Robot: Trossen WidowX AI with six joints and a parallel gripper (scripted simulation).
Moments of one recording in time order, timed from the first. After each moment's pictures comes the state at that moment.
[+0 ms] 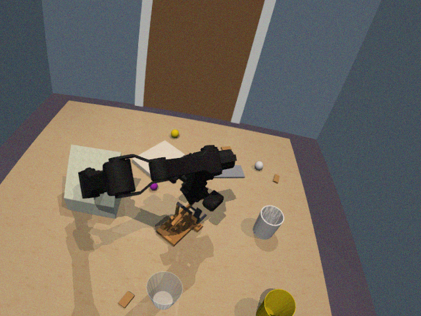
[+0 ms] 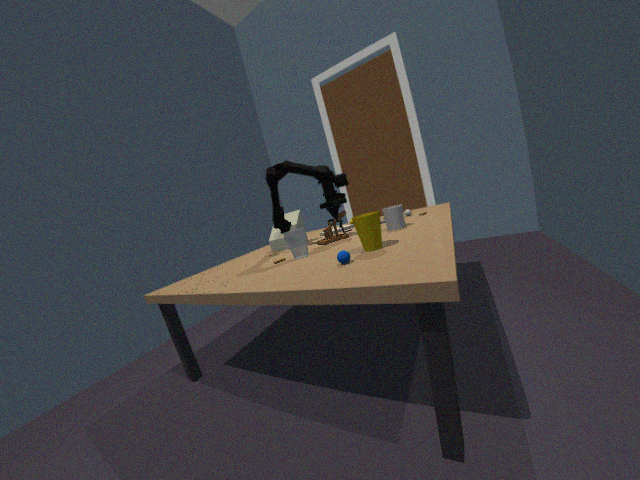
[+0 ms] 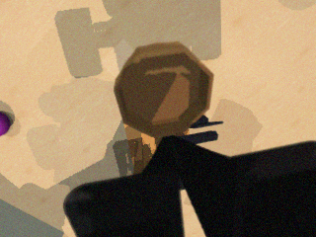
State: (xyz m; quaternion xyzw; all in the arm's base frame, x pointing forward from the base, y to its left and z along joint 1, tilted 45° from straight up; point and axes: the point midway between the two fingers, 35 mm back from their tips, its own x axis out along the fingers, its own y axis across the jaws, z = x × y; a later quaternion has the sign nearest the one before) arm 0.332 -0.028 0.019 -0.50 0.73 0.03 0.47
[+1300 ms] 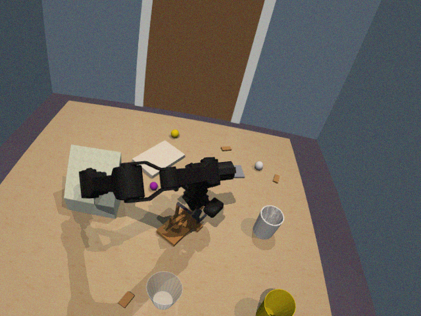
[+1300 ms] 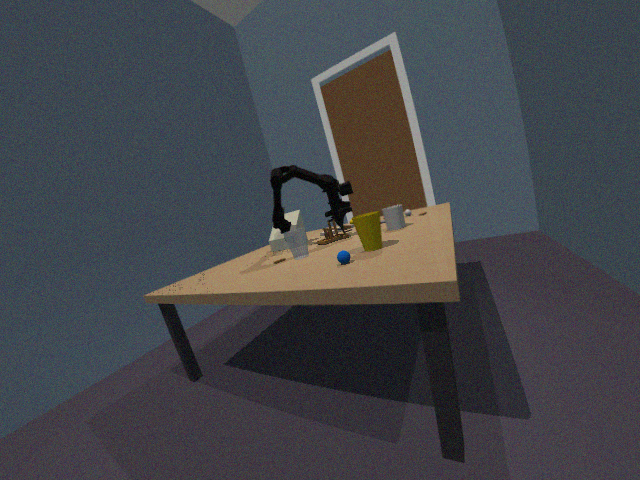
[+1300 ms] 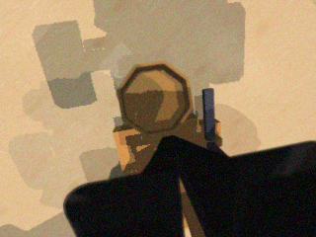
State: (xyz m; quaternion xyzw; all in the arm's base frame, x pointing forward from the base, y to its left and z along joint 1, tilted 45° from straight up) arm 0.341 -0.056 -0.023 -0.50 0.72 0.03 0.48
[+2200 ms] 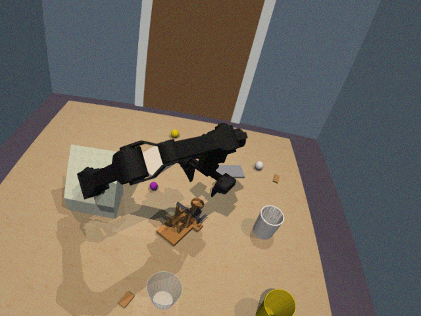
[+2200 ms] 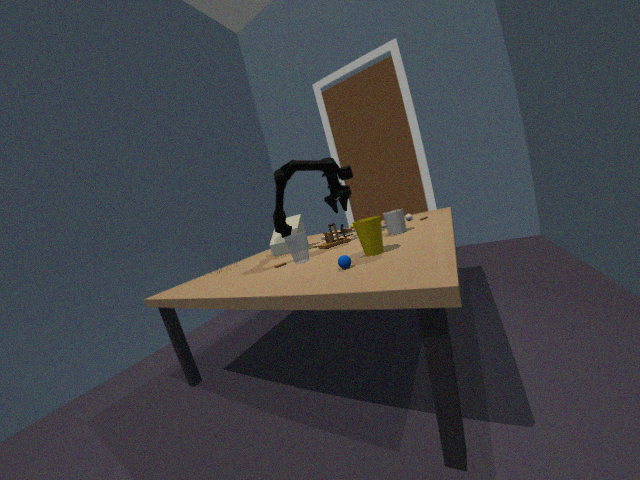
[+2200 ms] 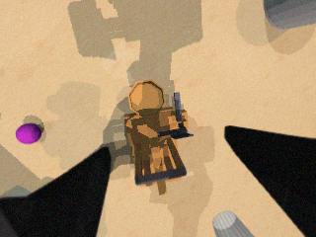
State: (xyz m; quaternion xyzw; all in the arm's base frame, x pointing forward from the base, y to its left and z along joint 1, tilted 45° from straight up) arm 0.362 0.025 0.041 -0.50 0.73 0.03 0.47
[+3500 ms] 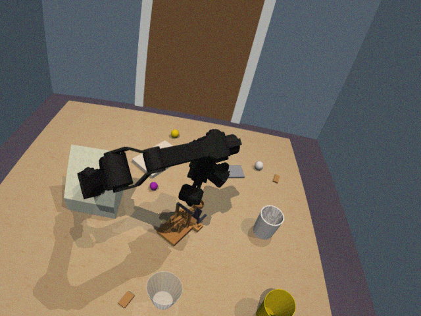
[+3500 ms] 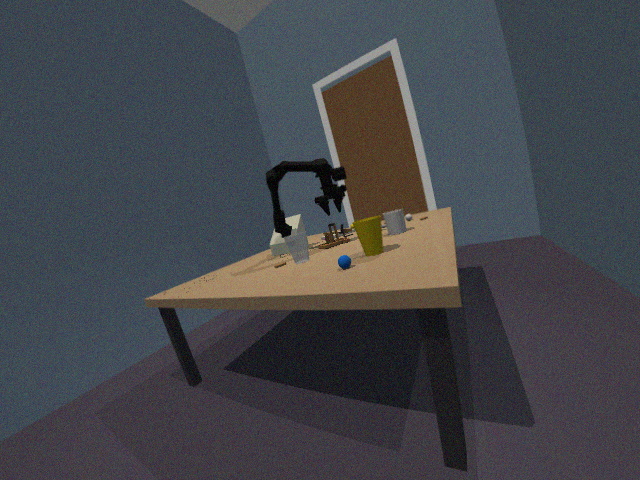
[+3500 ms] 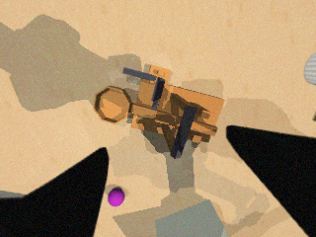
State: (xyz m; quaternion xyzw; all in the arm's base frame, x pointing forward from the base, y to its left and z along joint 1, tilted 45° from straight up) arm 0.337 0.005 0.065 -0.15 0.62 -0.38 0.67
